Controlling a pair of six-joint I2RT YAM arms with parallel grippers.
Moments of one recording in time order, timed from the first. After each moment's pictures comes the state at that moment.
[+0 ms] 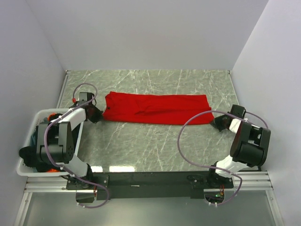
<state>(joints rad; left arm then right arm) 0.01 1.58 0.88 -0.33 -0.01 -0.87 -0.37 1.56 0.65 -0.04 -0.26 0.89</state>
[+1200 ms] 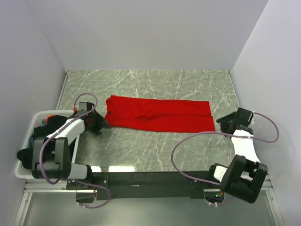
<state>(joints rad) 0.00 1.37 0.68 -0.37 0.09 -0.87 -0.44 1.12 0.59 -0.33 -0.12 0.79</state>
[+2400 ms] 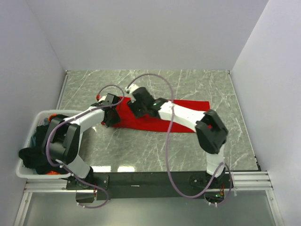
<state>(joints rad) -0.36 1.59 0.95 -0.49 -0.26 -0.80 0.83 1.89 1.47 -0.29 0.10 0.07</state>
